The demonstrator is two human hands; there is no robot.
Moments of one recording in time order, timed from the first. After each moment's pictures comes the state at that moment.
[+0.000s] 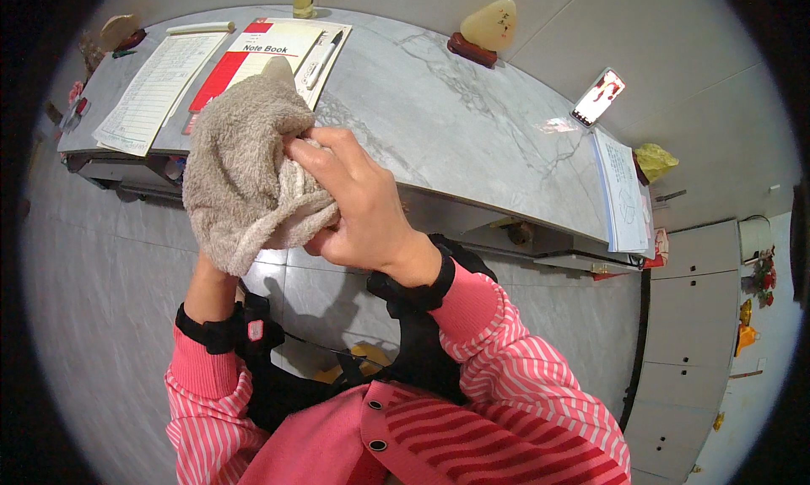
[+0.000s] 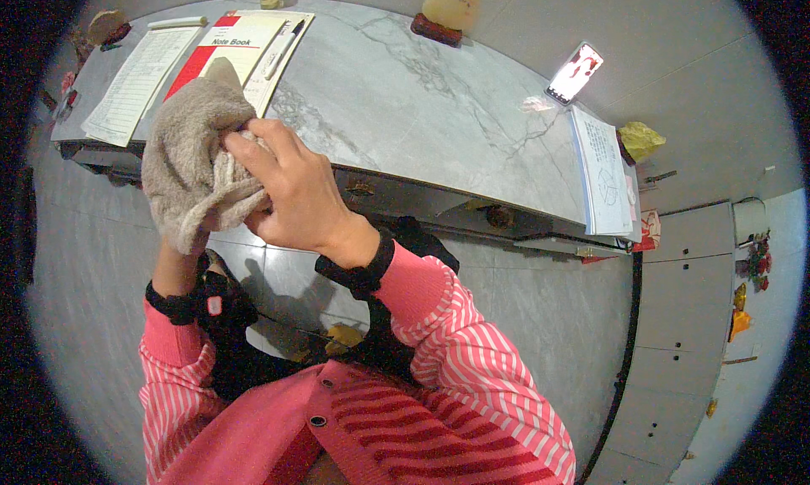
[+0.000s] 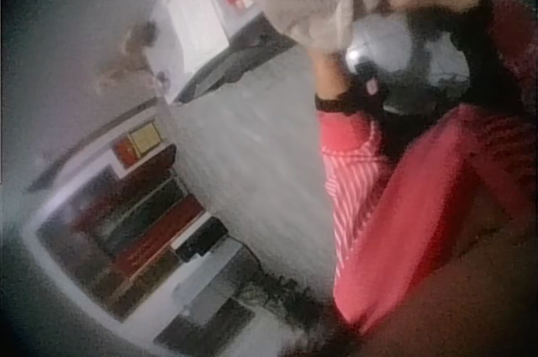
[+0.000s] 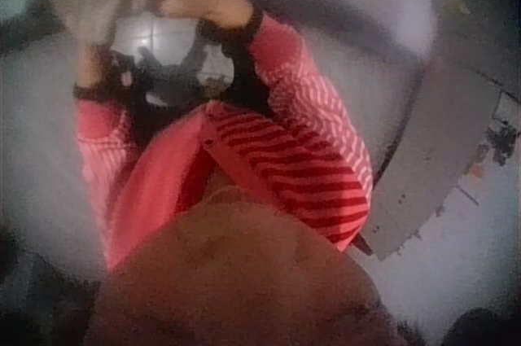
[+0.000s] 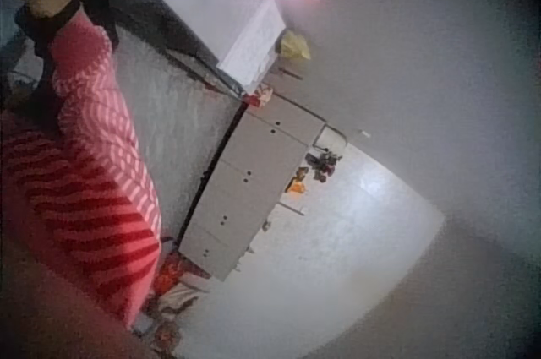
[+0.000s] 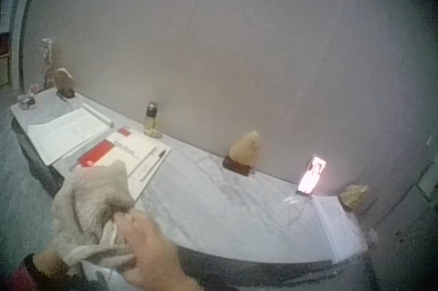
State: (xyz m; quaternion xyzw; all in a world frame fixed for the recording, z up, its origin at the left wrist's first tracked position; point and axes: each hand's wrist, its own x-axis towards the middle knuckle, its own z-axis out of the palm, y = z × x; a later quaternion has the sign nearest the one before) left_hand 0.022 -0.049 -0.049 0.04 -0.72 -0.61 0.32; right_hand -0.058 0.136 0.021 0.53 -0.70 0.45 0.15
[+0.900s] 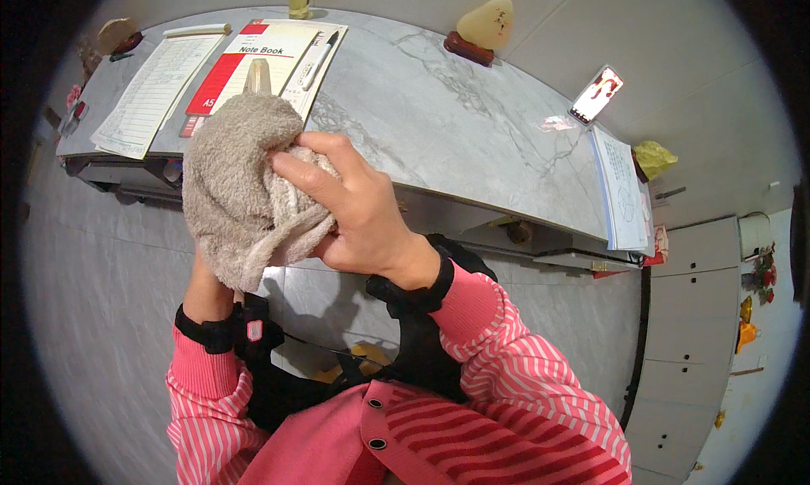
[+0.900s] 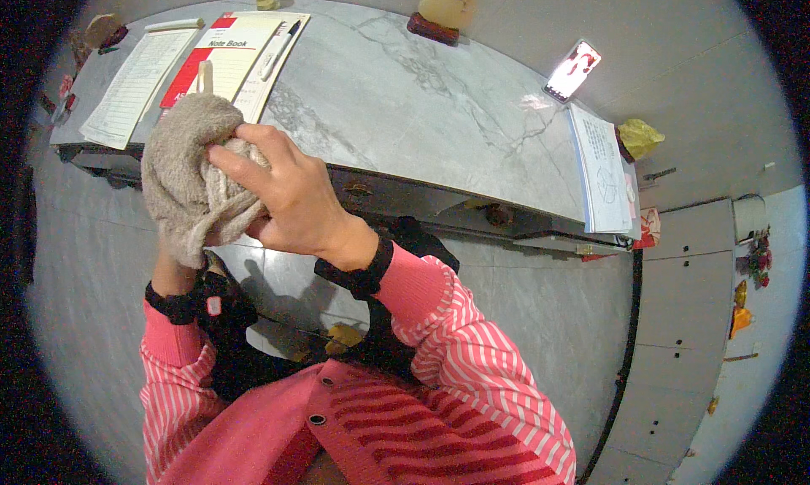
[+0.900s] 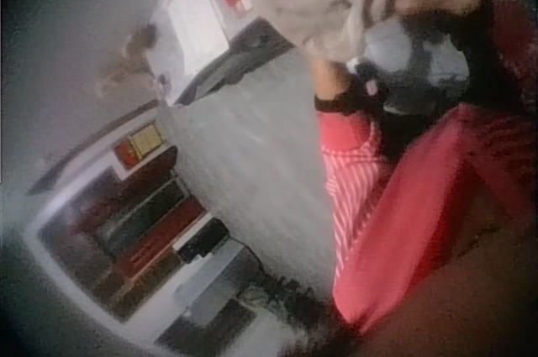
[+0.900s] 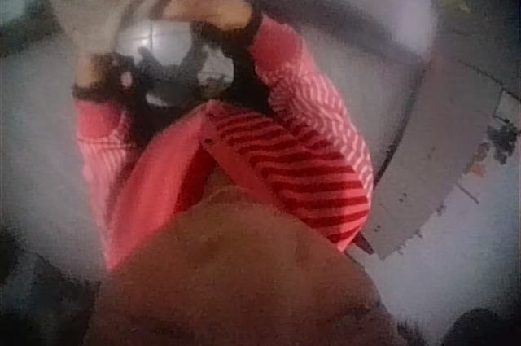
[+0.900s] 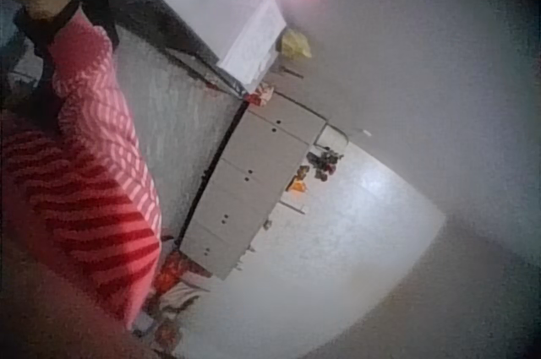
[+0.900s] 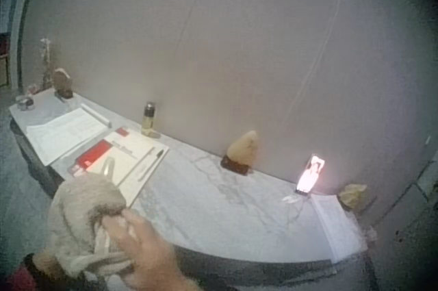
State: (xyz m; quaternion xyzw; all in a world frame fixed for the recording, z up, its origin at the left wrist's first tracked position) left_hand 0.020 -0.051 -0.047 0.02 -0.73 -0.62 0.28; right_hand -0.056 0.137 0.019 0.55 -0.68 0.46 0.16
